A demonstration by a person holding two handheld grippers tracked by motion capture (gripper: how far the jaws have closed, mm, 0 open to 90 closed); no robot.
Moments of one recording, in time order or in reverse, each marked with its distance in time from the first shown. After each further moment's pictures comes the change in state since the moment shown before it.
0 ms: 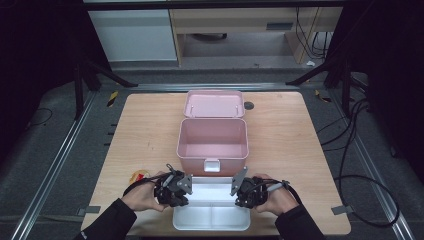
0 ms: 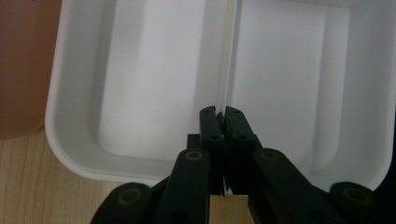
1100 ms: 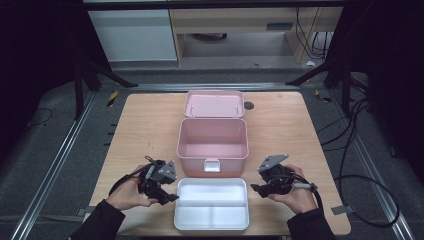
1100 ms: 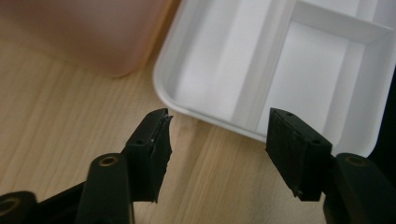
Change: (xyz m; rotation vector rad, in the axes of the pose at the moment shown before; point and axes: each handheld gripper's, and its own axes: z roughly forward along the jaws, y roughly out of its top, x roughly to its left) left arm 0.010 -0.034 -0.038 -0.115 0.146 -0.210; right arm -0.021 -0.056 -0.035 -0.225 -0.314 0.454
